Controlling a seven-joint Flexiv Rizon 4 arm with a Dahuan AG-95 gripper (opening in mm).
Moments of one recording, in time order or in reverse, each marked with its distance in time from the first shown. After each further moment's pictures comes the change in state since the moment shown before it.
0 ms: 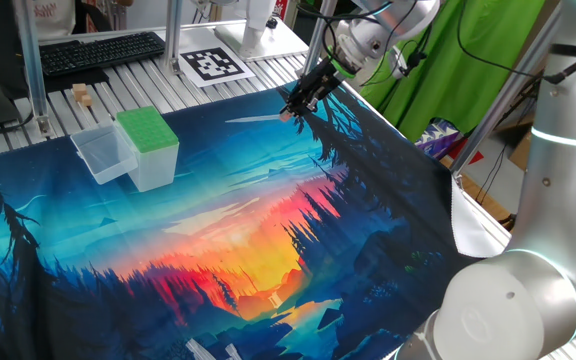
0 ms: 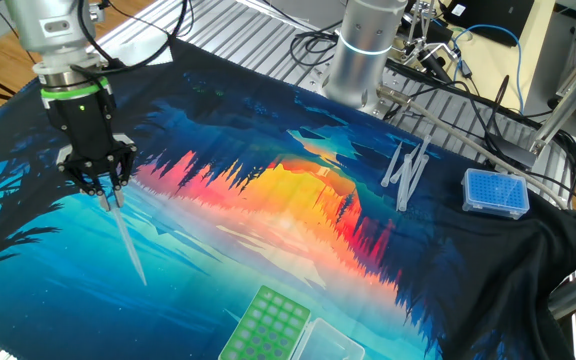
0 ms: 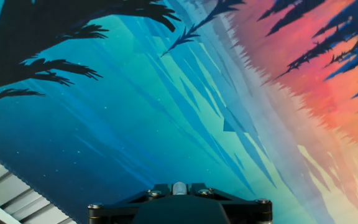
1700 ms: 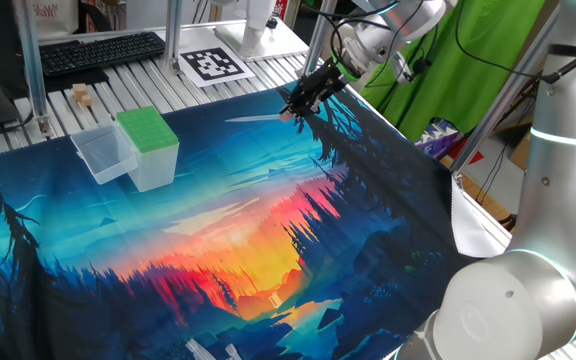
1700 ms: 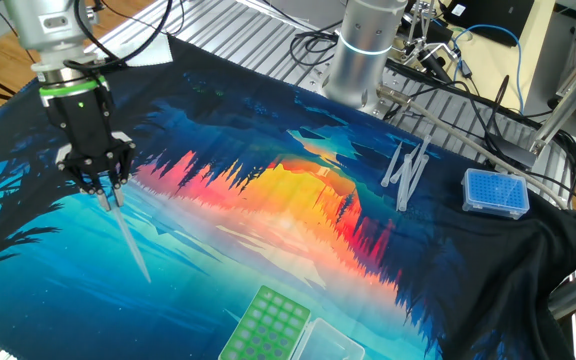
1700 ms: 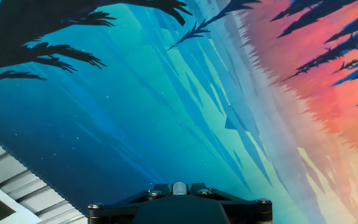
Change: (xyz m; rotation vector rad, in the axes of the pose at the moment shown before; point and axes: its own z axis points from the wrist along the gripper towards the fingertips) arm 0.000 0.000 0.001 0.006 0.045 -0.060
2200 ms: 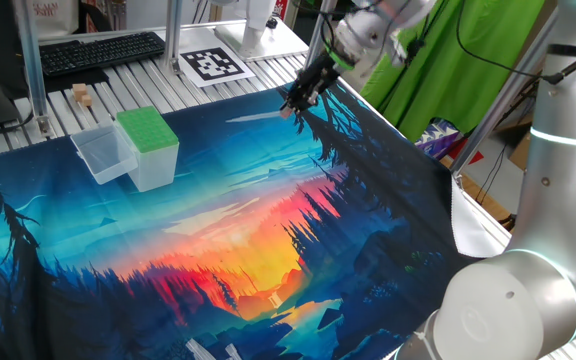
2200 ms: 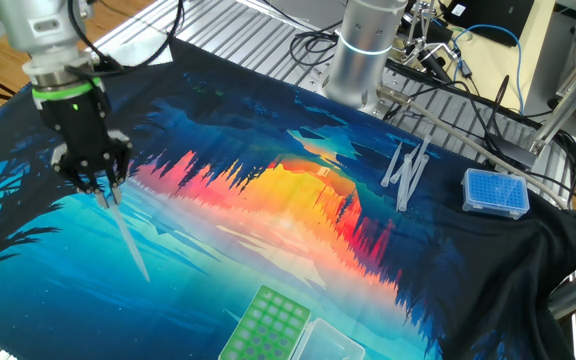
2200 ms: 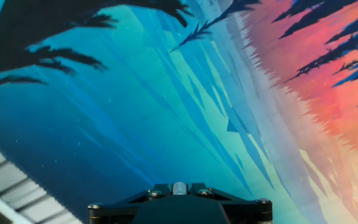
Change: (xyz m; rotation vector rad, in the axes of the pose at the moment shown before) arm 0.012 -0.002 -0.022 0.047 -0.120 0.046
